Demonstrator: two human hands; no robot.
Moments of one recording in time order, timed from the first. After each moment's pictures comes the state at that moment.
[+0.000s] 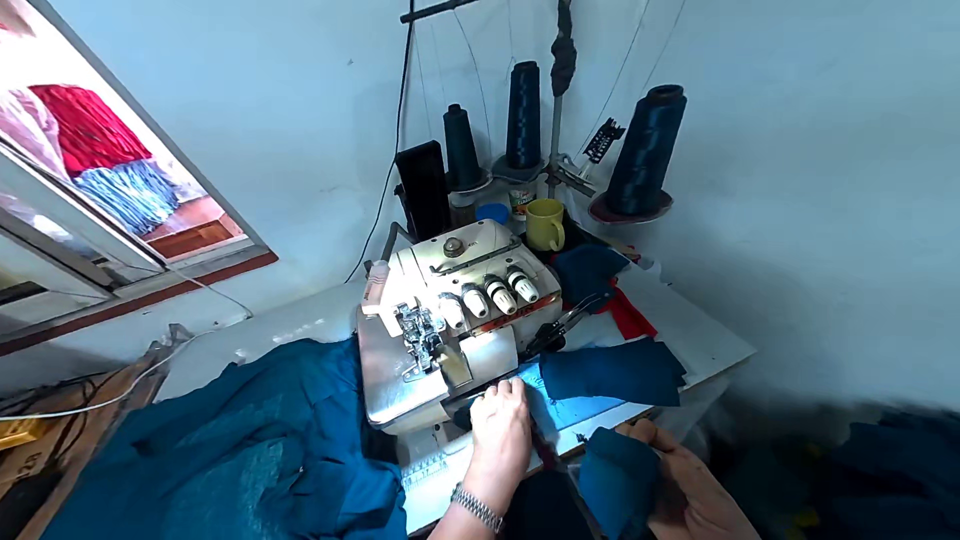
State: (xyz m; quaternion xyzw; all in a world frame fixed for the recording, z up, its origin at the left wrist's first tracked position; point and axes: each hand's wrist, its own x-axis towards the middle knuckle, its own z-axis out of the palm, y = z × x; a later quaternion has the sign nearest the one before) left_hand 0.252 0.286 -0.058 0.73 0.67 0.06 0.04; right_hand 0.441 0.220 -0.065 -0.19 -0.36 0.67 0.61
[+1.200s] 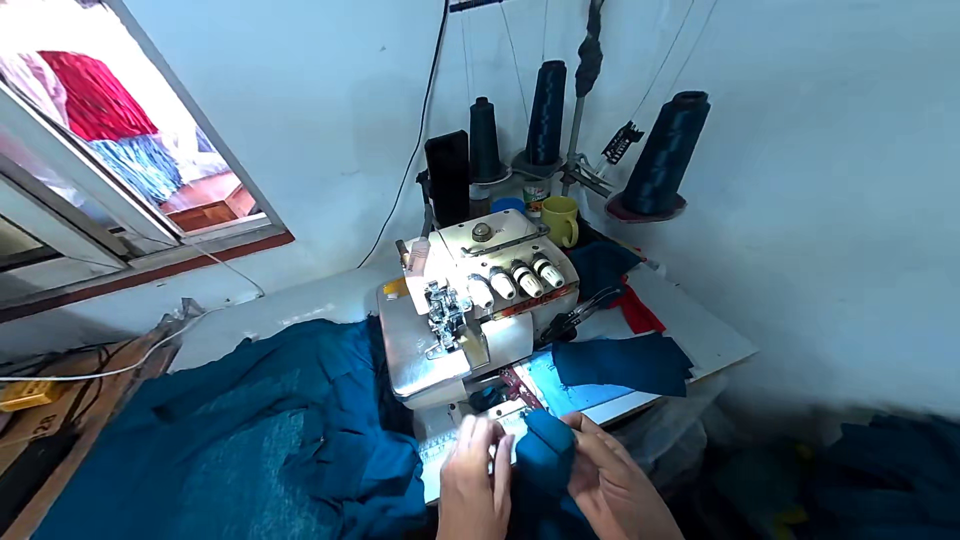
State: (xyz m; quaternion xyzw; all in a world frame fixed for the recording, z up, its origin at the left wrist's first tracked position) left_hand 0.192 0.192 -0.063 0.69 0.57 0.44 0.06; right_hand 0.357 0.207 -0.051 -0.28 -0.28 0.73 0.56
